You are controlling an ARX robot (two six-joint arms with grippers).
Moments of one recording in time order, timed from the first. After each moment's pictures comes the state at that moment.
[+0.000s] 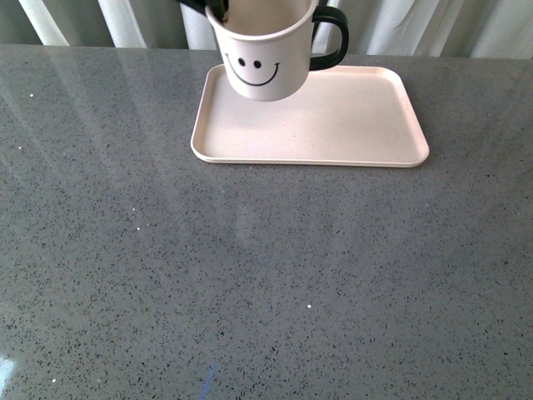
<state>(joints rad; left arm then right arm) -0.41 2.18 1.88 -0.65 0.08 -0.11 0.00 0.00 0.02 0.00 0.00 0.00</state>
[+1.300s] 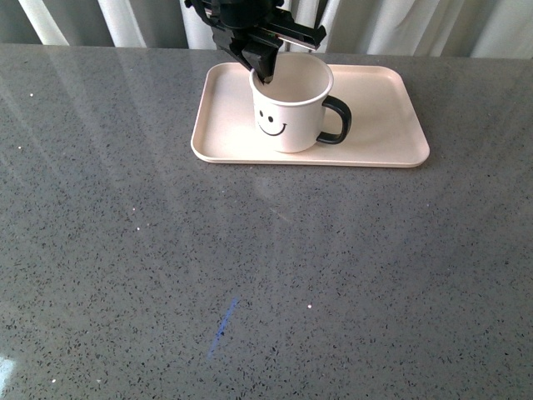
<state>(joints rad) -0.41 2.87 2.88 -1.18 0.16 0.27 0.00 0.00 0.02 0.00 0.00 0.00</state>
